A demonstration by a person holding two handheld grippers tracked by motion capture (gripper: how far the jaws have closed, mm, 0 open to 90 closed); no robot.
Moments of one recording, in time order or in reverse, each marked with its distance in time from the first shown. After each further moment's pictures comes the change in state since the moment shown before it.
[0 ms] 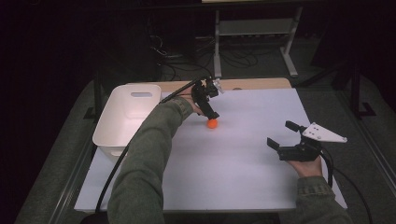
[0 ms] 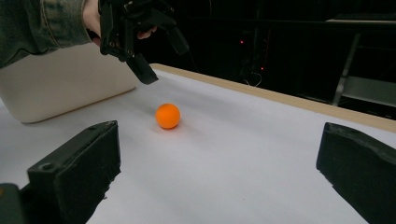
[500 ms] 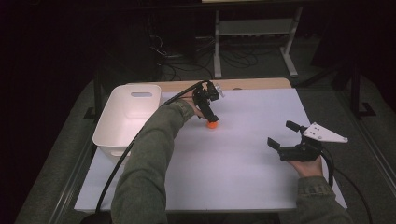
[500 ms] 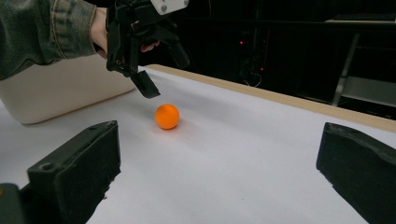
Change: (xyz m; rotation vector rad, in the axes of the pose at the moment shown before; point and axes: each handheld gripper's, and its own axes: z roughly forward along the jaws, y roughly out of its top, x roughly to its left) left arm 0.001 -0.005 0.019 0.048 -0.025 -0.002; right arm -0.001 0.000 -0.001 -0.004 -0.002 0.005
